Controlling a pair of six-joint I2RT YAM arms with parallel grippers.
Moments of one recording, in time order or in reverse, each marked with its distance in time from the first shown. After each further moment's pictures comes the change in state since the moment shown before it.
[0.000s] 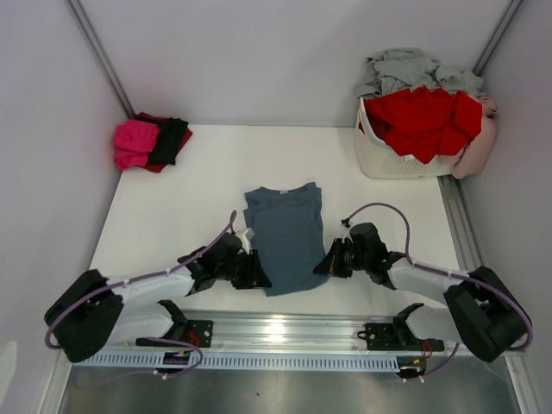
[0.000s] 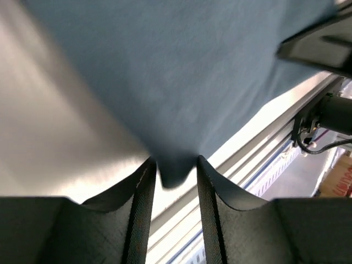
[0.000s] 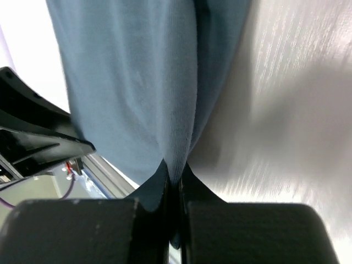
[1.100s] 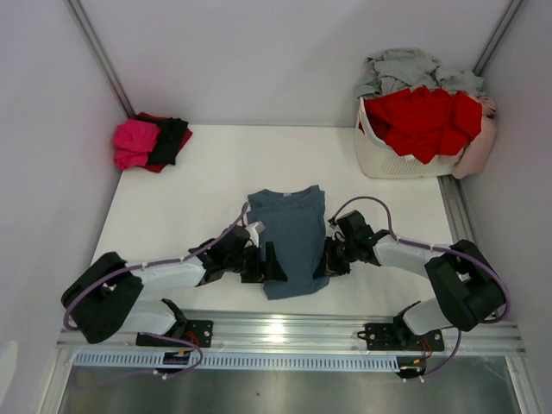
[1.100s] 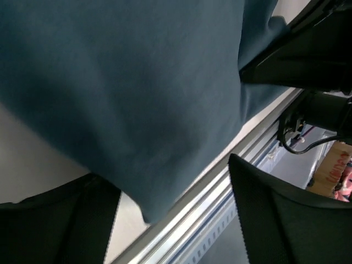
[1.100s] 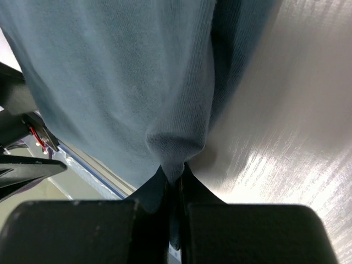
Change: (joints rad) left arm 0.008 0.086 0.100 -0.036 0.036 0.050; right arm 0.002 0.159 0.261 -0.415 -0.064 -0.167
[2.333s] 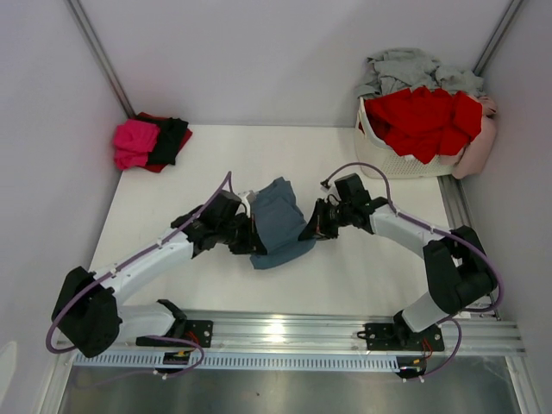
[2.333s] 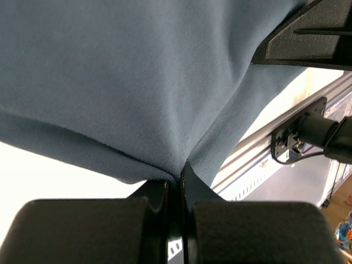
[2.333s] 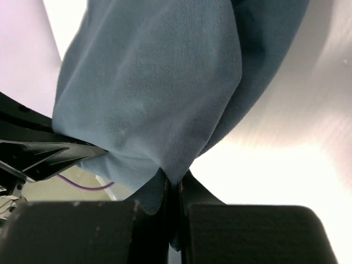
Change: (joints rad) left arm 0.127 -0.068 0.362 -0.502 -0.038 0.163; right arm -0.082 0.098 0.319 -0.062 -0.150 0.012
